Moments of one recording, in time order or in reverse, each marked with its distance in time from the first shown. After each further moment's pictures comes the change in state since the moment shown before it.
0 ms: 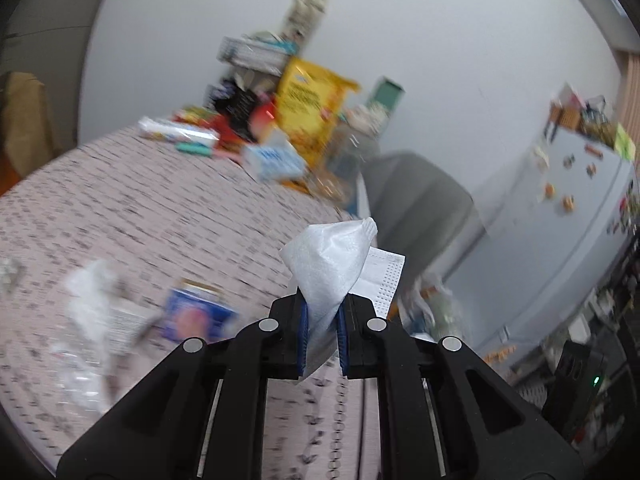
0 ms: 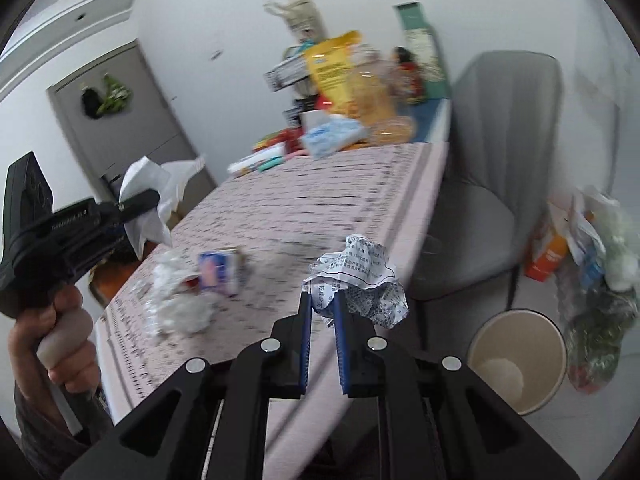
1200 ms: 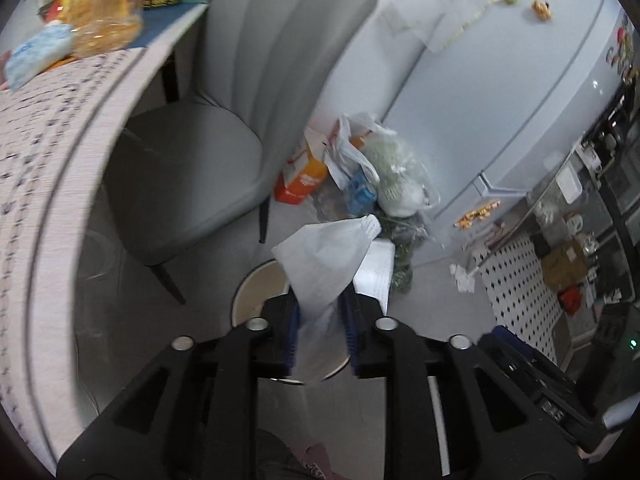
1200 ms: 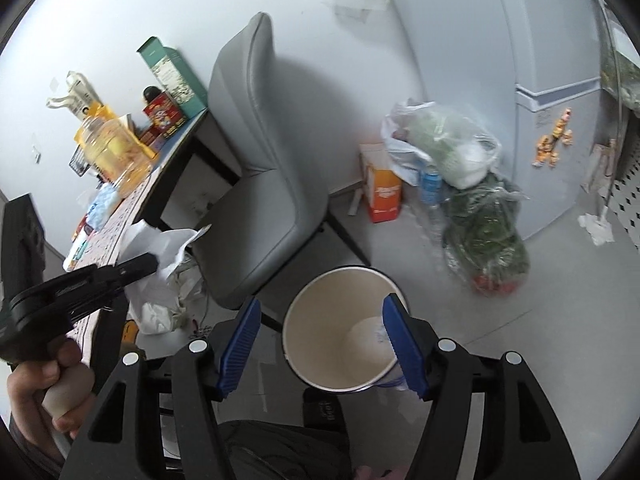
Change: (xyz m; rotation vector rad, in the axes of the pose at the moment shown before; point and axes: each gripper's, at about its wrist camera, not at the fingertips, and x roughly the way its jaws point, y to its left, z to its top) left arm 0.252 -0.211 -0.121 0.284 0.504 -0.175; right arm -0.057 -0.268 -0.068 0.463 -0.062 -0.422
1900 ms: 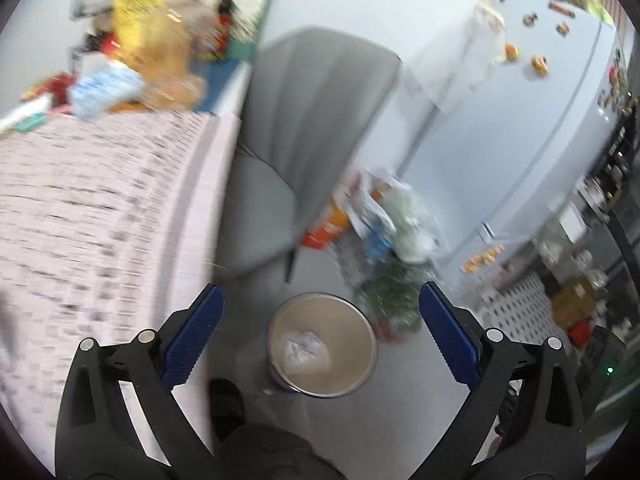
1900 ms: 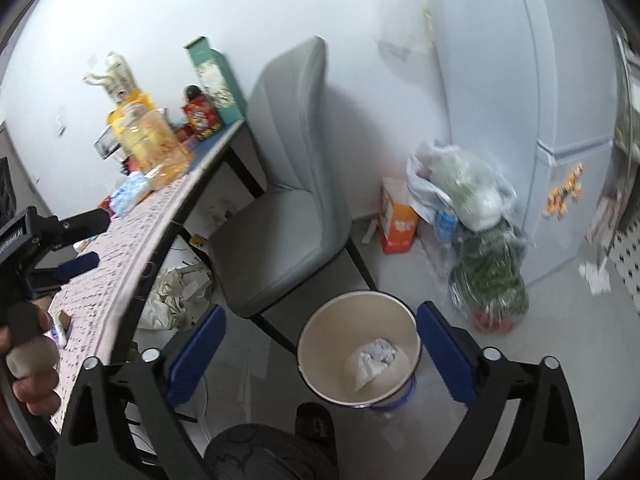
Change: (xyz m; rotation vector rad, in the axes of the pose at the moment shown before) left arm -0.121 0.031 -0.003 -0.056 -0.213 0.094; right arm -0.033 0.067 -0.009 -0.160 -0.105 0.032
